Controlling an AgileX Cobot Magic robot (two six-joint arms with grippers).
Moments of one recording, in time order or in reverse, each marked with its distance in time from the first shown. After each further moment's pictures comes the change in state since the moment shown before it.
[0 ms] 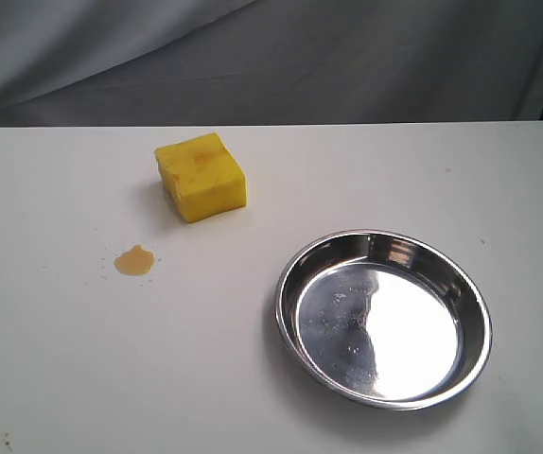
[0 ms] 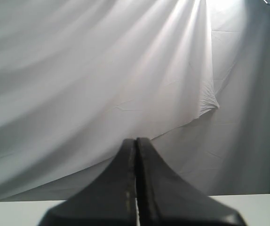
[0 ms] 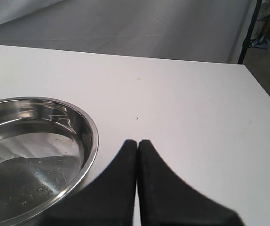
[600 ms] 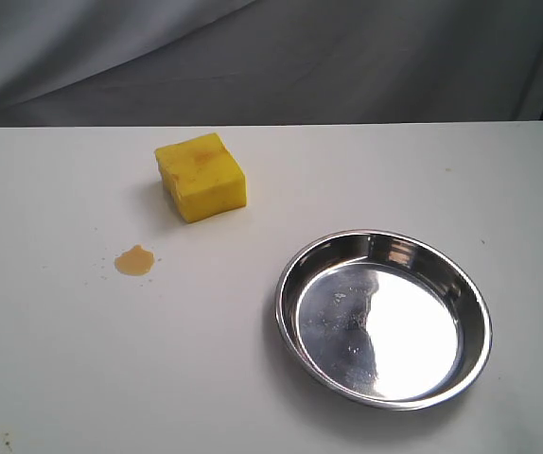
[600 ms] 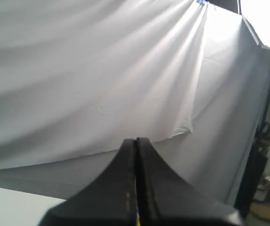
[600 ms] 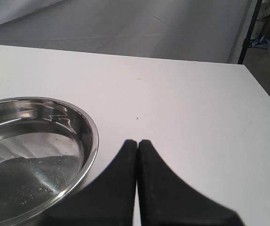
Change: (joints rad) left arm 0.000 0.000 0.000 0.000 -0.031 -0.249; right arm 0.000 0.000 0.000 0.000 0.000 0.000
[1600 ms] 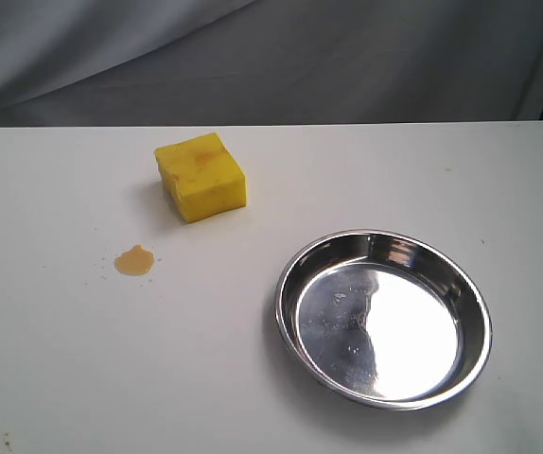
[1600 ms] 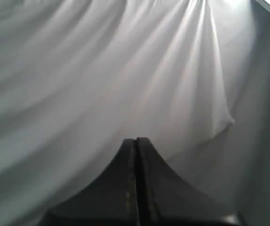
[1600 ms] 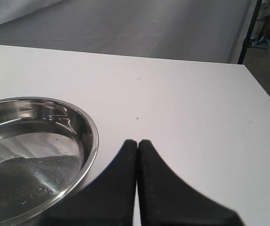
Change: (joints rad) left arm 0.000 0.572 -0.668 0.043 0.164 0.303; right arm 0.000 0.000 0.000 0.000 0.000 0.000
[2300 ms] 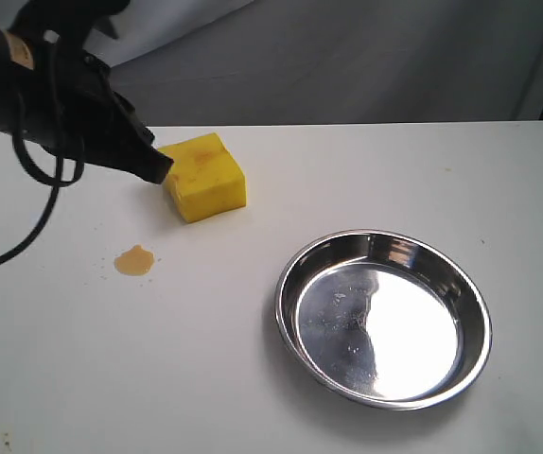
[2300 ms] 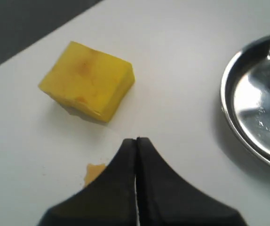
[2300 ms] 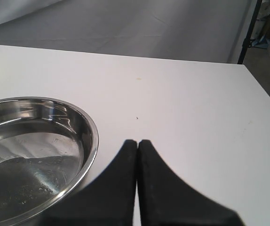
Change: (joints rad) left arm -0.347 0.871 -0.480 -0.164 0.687 0.337; right arm 0.000 0.000 0.000 0.000 0.000 0.000
